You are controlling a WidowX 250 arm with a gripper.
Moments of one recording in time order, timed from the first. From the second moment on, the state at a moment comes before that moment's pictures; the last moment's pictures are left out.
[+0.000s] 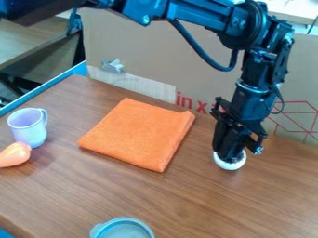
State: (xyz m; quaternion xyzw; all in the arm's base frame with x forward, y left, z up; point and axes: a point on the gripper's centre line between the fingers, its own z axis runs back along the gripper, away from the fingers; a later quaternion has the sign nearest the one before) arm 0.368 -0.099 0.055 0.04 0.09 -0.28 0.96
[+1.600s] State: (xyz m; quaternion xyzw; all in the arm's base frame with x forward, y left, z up) arm 0.198 0.038 0.135 0.05 0.11 -0.05 0.99
